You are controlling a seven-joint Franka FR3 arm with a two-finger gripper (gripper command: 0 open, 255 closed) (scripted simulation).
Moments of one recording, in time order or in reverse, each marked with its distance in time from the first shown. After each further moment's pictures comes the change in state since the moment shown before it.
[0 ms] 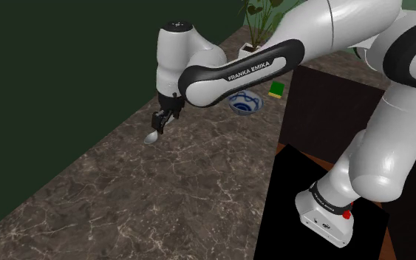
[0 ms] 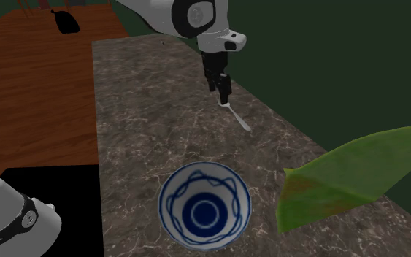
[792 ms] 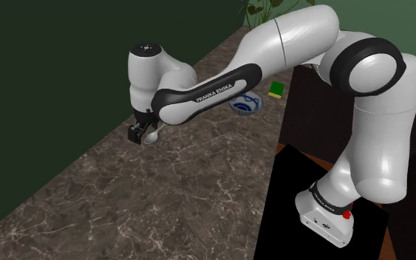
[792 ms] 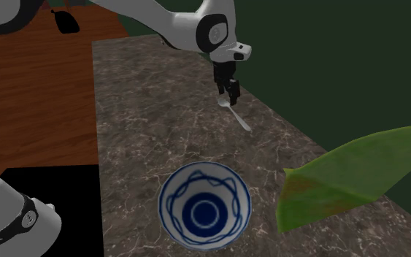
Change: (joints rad) arm 0.102 0.266 -0.025 0.244 -0.128 0.032 0.086
